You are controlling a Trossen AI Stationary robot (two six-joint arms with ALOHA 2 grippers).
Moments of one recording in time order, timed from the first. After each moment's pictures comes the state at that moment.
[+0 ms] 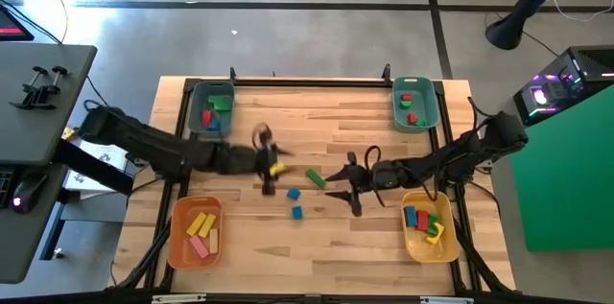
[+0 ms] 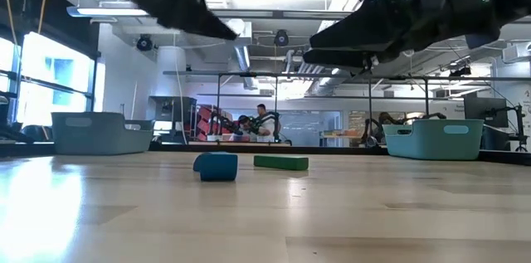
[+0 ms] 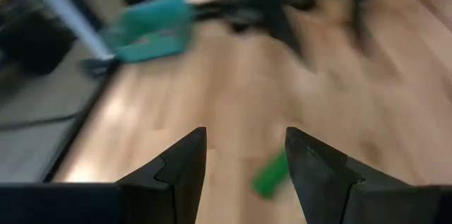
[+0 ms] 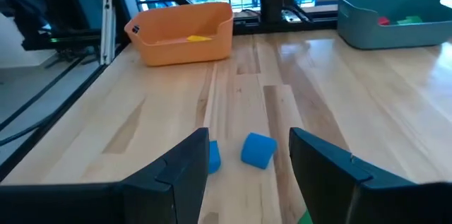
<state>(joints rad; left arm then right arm) -0.18 1.30 0.70 0.16 -0.38 0.17 0.24 1.54 0.52 0.76 0.15 0.13</state>
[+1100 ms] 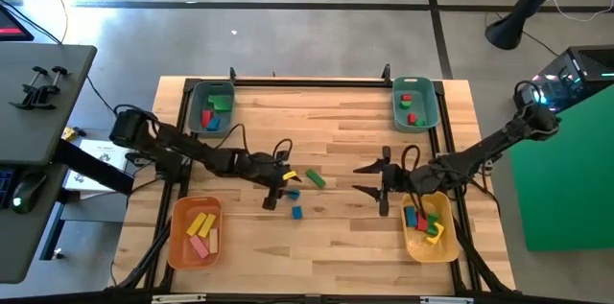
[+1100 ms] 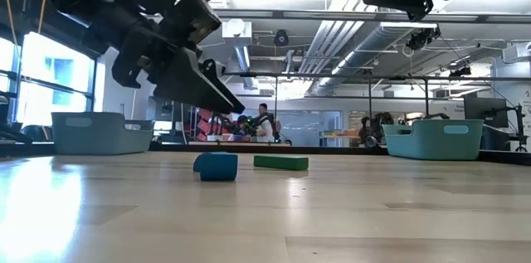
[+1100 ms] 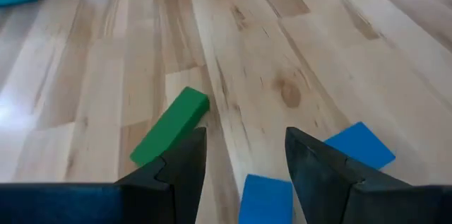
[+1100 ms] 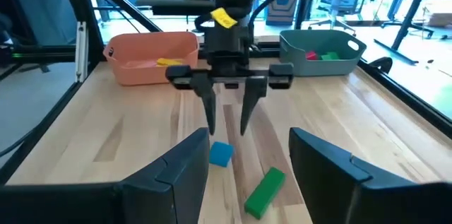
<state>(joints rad) -0.11 1.61 0.60 0.43 0.03 0.17 0.47 1.07 0.52 0.27 0.55 0.12</state>
